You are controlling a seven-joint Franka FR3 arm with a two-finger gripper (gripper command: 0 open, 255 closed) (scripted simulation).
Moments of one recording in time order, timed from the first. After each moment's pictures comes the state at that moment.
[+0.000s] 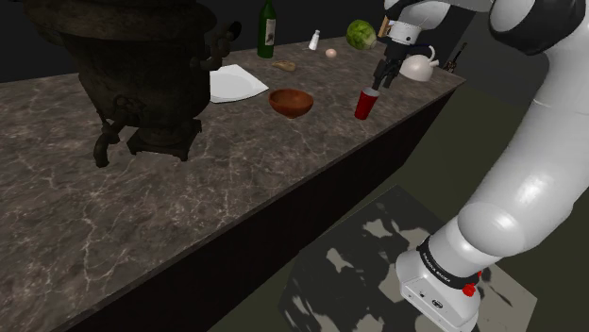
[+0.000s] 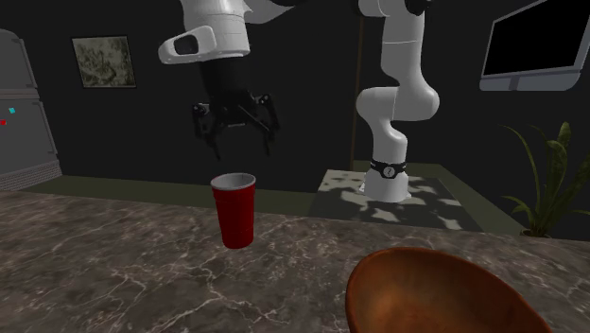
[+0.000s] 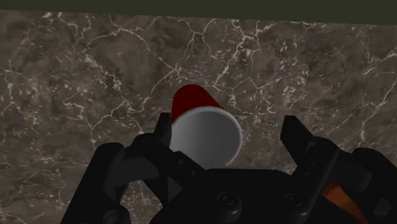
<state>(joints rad) -0.16 0.29 -0.45 -1.72 0.20 1.84 -0.77</state>
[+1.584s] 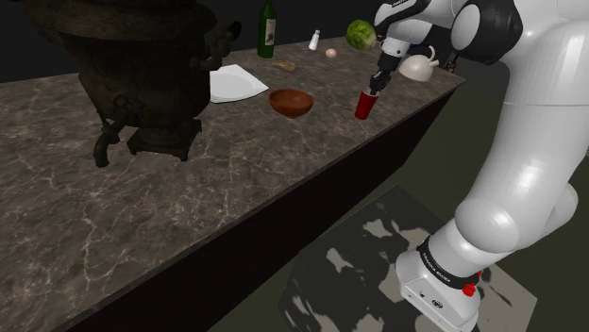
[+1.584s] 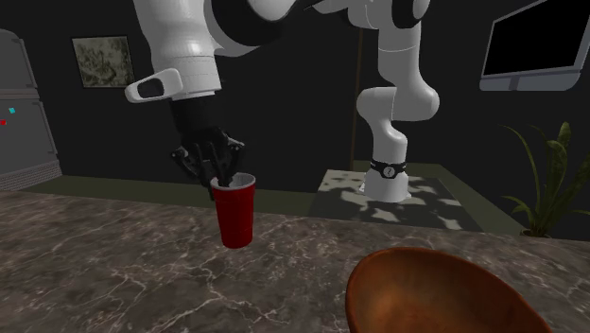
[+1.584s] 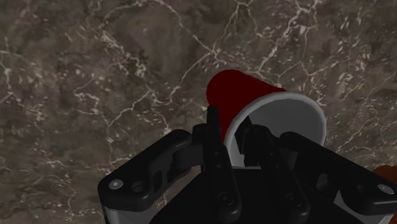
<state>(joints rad) -0.23 0.49 -0.43 -1.58 0.29 1.89 -0.83</state>
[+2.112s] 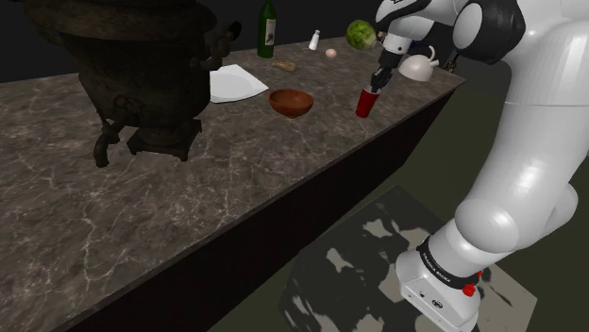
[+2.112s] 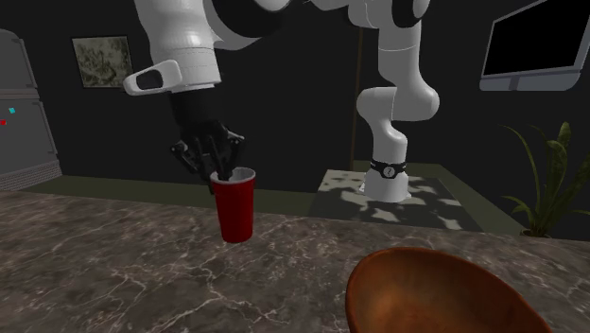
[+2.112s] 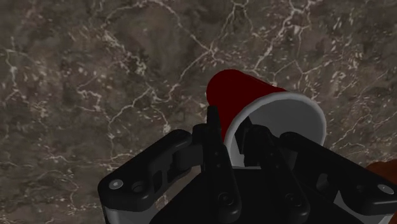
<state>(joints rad) -0.23 0.48 -0.43 -1.57 0.29 1.87 -0.83</state>
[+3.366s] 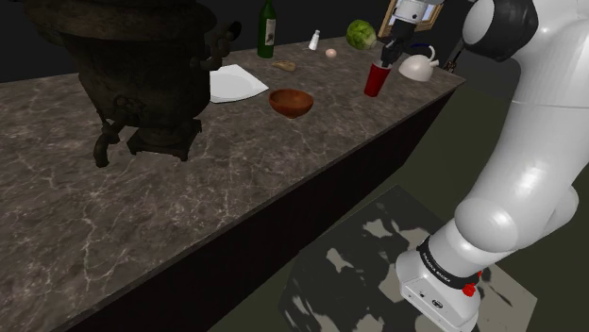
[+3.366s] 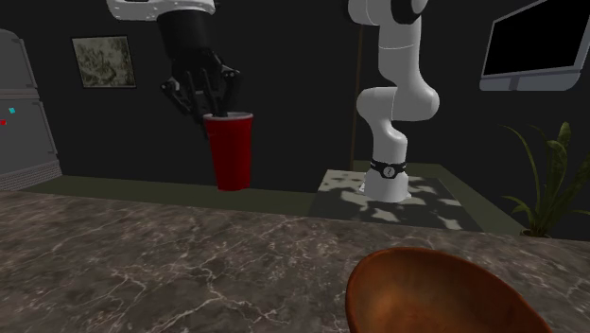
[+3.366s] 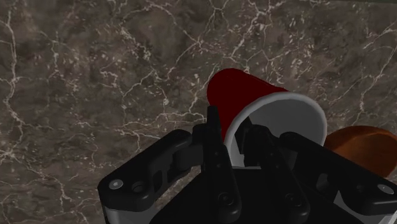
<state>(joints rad) -0.24 0.44 -0.45 -1.38 0.26 1.64 -0.79</state>
